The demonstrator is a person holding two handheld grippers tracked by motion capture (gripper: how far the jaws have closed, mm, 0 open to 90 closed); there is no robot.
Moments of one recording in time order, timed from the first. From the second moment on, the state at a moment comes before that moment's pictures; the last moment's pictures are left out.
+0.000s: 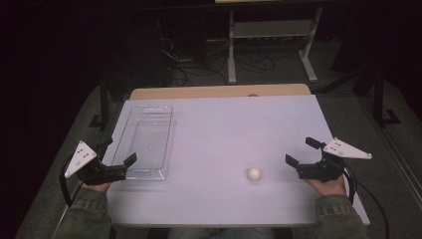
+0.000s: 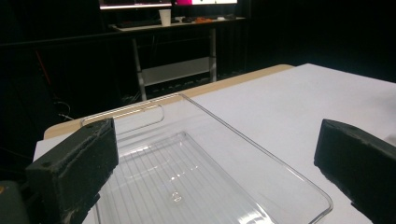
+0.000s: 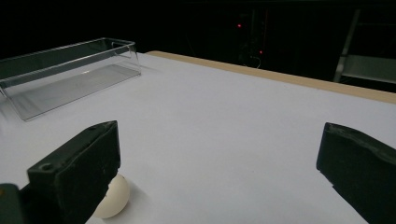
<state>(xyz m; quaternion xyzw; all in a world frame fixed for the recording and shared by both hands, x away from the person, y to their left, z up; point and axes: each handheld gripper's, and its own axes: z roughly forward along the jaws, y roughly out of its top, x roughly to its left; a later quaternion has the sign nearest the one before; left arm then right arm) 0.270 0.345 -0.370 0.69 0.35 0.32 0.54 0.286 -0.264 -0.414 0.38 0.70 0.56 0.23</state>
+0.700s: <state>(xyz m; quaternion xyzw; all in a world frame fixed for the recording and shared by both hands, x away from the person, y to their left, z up) 0.280 0.327 -0.341 0.73 0.31 0.31 0.52 0.285 -0.263 -0.413 0.37 0.70 0.56 0.23</state>
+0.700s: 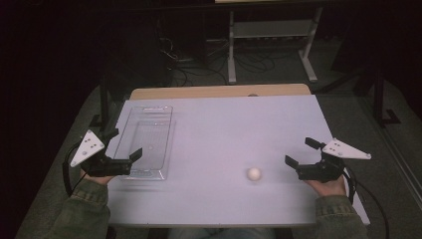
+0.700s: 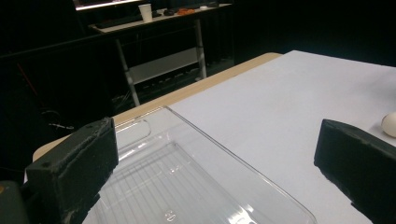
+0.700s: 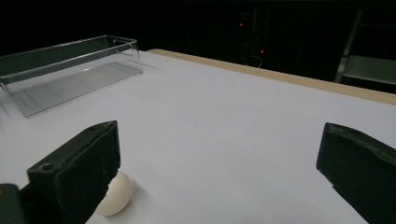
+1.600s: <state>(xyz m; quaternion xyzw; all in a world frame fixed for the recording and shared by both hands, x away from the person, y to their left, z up) 0.292 0.303 -0.324 0.77 0.27 0.30 0.50 0.284 -0.264 -0.412 0.37 0.70 0.56 0.23</state>
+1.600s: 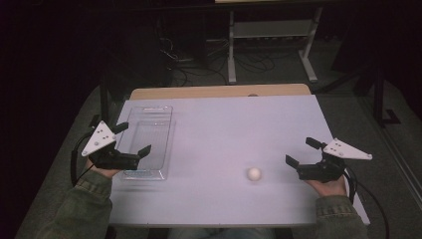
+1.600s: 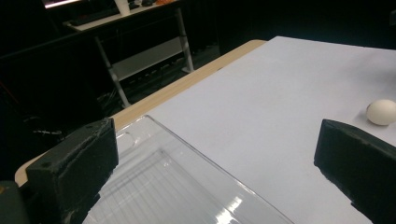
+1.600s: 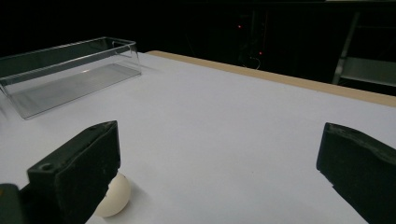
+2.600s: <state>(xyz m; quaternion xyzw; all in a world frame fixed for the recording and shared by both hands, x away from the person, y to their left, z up) 0.311 0.276 -0.303 0.81 0.23 0.26 0.47 0.284 -0.263 -0.412 0.37 0.70 0.56 0.22</state>
